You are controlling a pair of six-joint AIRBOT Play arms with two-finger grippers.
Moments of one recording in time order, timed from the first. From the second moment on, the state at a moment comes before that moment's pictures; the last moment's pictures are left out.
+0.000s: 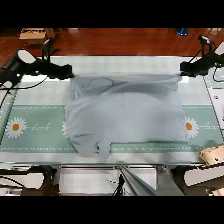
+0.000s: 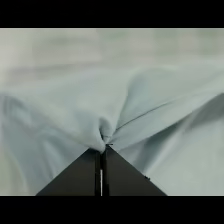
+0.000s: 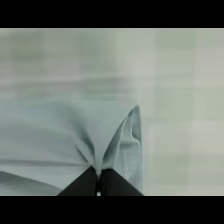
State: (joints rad) left arm 0.01 -1.57 1.38 1.01 -1.05 -1.33; right arm -0.21 -1.69 1.64 -1.38 1.23 1.44
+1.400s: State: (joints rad) left arm 0.33 -1.16 0.68 0.98 -1.45 -1.23; right arm -0.59 -1.33 1.25 -1.30 1.56 1.33
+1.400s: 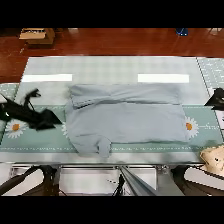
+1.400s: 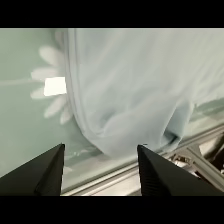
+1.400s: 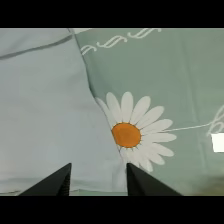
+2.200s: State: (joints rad) left arm 0.10 -1.19 0.40 0.77 -1.20 -1.14; right arm -0.63 -1.20 1.10 -1.23 1.48 1.28
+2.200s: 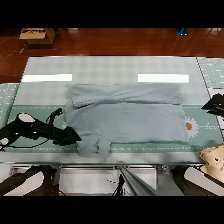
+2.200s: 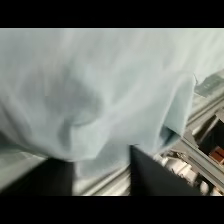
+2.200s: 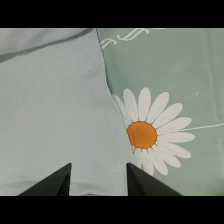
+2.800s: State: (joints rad) left arm 0.04 -1.23 0.39 0.70 -1.18 -1.11; right arm -0.73 -1.18 0.89 -1.26 1.45 1.27
